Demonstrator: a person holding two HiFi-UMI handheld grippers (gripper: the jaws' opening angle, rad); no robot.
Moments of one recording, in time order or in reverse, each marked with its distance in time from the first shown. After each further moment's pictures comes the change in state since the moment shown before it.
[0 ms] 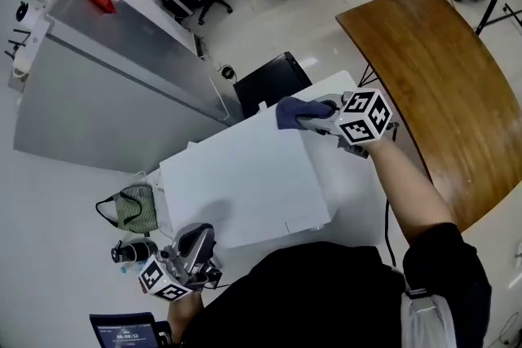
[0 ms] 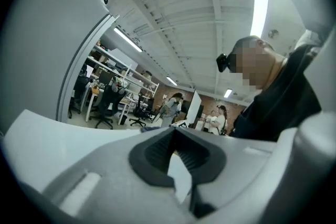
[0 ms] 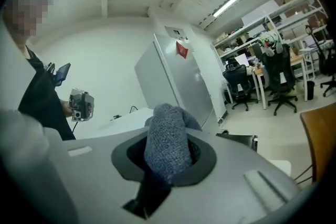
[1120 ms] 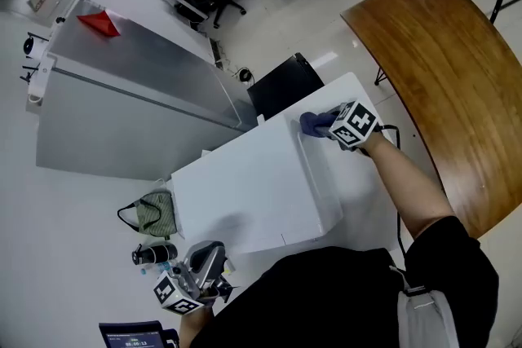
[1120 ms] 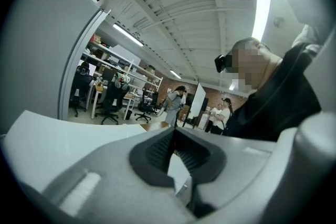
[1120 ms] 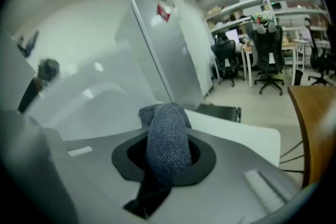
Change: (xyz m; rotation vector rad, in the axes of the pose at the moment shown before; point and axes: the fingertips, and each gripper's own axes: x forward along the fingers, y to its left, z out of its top) left arm 0.006 -0.018 -0.024 0.030 0.112 0.079; right arm 0.022 -0.081 -0.123 0.037 0.306 -0.106
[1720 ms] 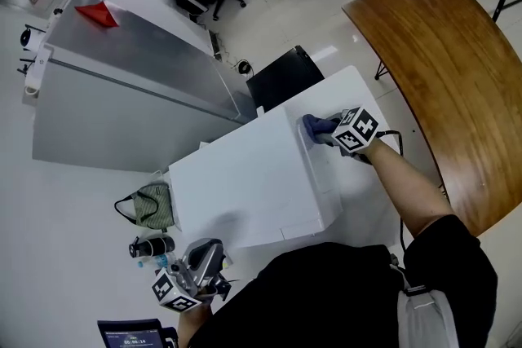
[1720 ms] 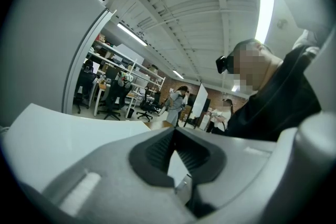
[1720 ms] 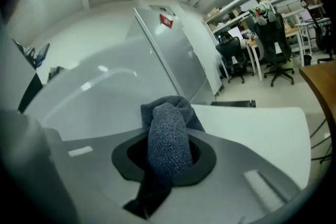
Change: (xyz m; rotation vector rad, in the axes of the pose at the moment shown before) left arm -0.006 0.000 -0.008 -0.020 -0.002 0.015; right arm 0.019 0.028 -0.020 0.072 -0.079 0.116
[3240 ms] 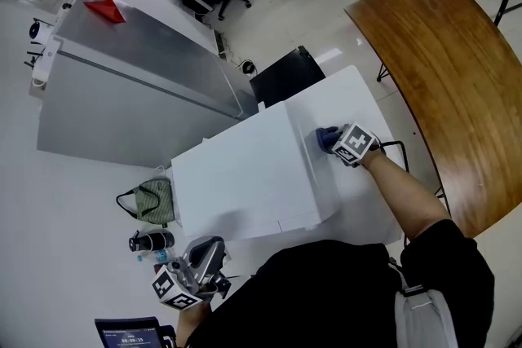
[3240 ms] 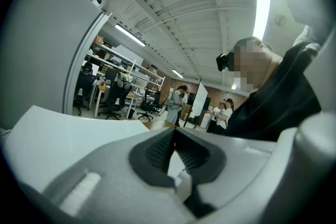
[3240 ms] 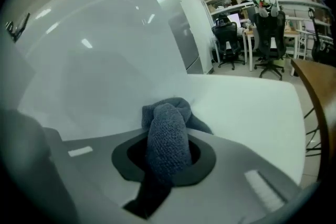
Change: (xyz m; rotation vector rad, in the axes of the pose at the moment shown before) left arm -0.001 -0.021 -0.006 0.028 0.003 0.012; right arm 0.011 -0.018 -0.091 -0.039 0.258 -0.160
